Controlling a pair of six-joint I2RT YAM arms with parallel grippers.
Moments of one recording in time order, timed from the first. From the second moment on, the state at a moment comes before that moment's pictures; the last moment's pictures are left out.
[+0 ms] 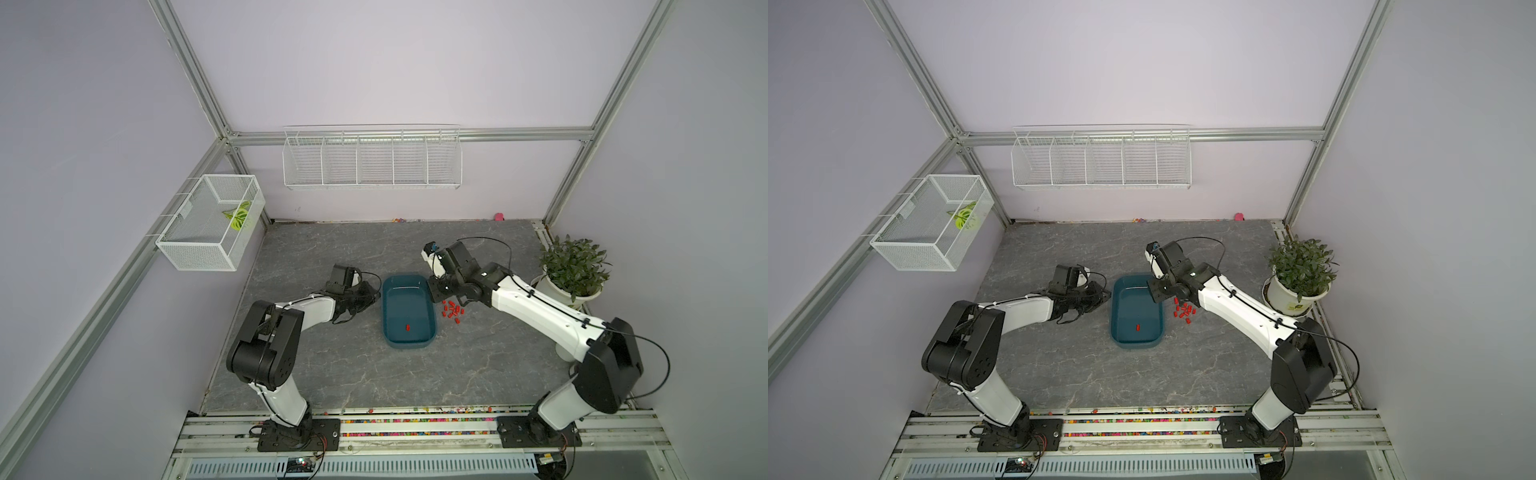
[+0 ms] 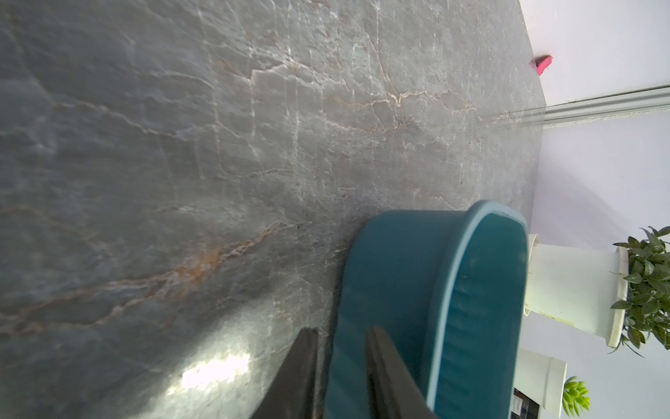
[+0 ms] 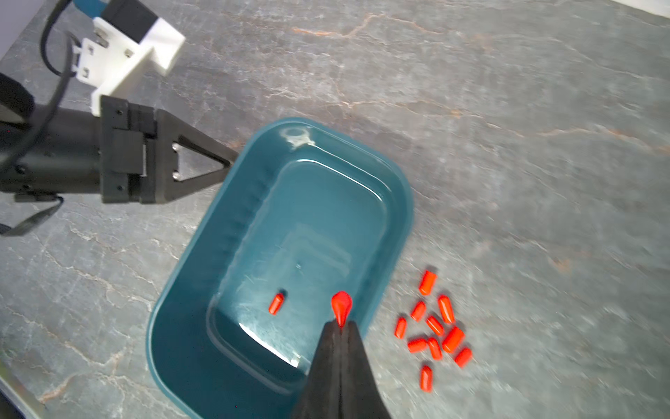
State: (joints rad) left arm -0.36 1.71 0.84 0.05 0.41 -0.80; right arm 0.66 1.55 1.29 -0.64 0.03 0.17
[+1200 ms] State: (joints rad) left arm -0.36 1.71 0.84 0.06 0.42 -0.80; right arm 0.51 1.49 0.83 -0.51 0.05 0.27
